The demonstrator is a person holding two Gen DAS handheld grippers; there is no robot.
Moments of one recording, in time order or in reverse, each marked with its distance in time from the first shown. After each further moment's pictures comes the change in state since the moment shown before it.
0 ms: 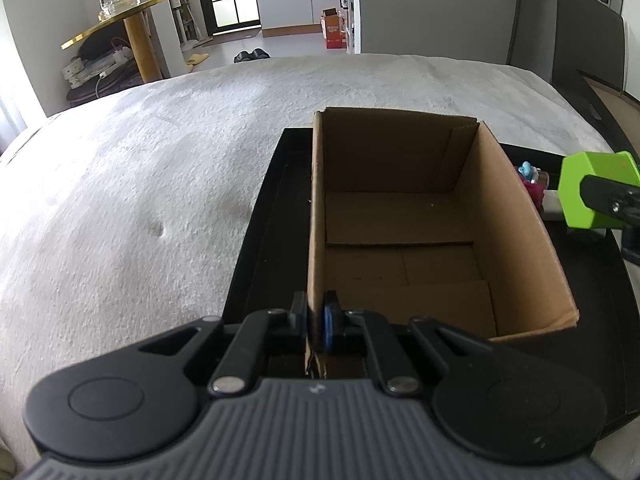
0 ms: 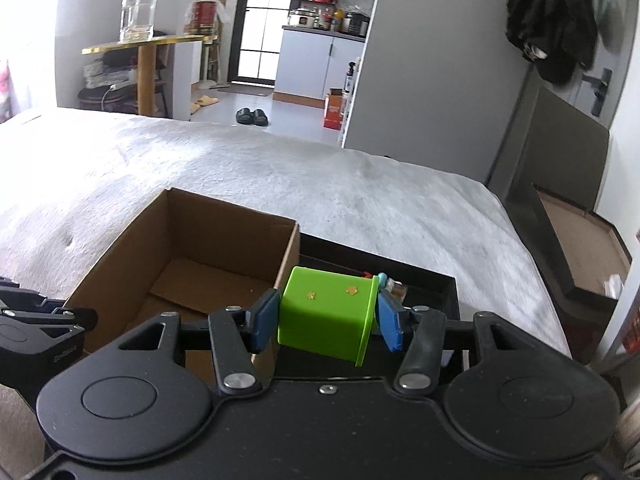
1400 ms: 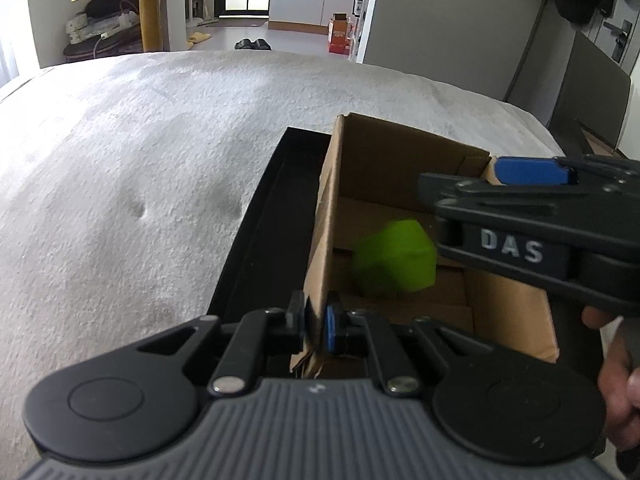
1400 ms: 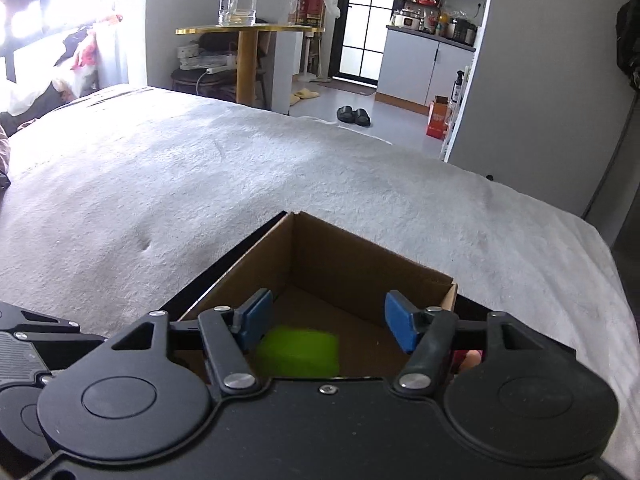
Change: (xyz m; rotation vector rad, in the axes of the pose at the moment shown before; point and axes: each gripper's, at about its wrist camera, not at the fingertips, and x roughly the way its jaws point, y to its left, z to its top) left arm 0.011 0.027 0.005 -0.157 -0.005 -0.112; right arm 0.047 0.058 0.043 -0.129 0.008 0.278
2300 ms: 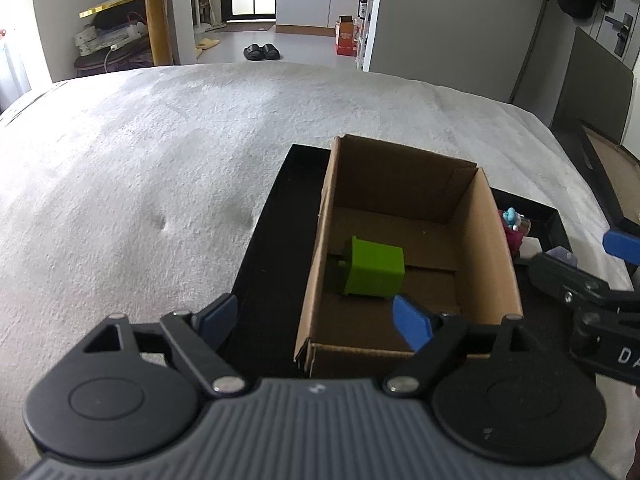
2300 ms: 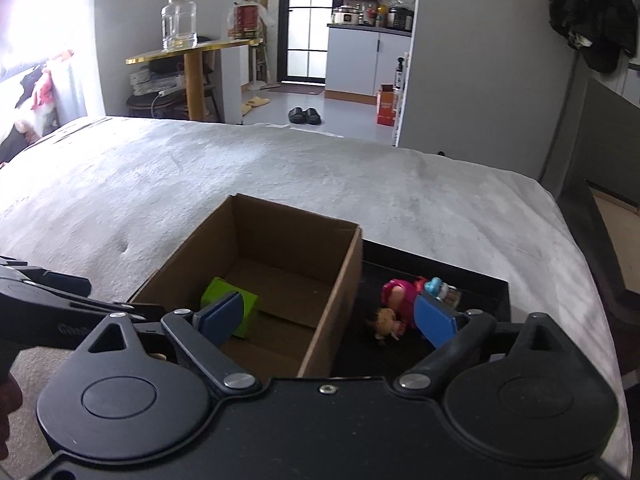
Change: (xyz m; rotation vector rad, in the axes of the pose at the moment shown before) left arm -0.035 -0.011 0.010 0.021 0.002 0.044; right arm -0.068 -0.043 -0.037 0.154 -0.009 -0.096
